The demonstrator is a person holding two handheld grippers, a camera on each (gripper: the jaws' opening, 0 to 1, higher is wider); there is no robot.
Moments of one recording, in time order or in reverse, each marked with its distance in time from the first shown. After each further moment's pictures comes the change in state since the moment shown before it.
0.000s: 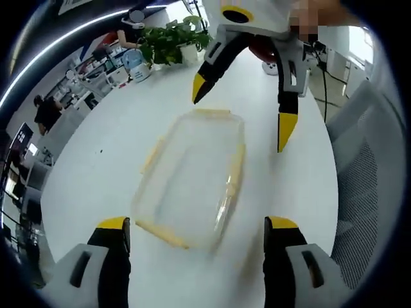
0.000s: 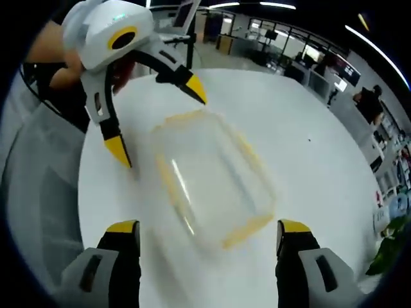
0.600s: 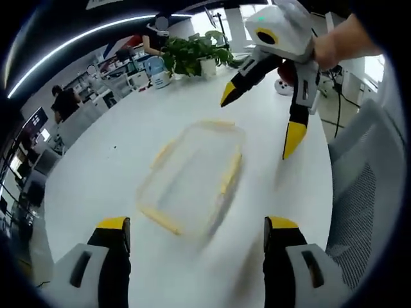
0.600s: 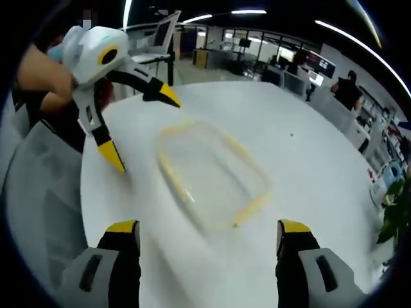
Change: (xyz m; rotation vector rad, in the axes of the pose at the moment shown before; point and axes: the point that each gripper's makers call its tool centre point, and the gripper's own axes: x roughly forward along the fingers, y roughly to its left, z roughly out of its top) left arm -0.021 -0.009 -0.004 -0.119 -0.084 0.067; right arm -0.023 0.010 -0.010 0.134 -0.120 -0.090
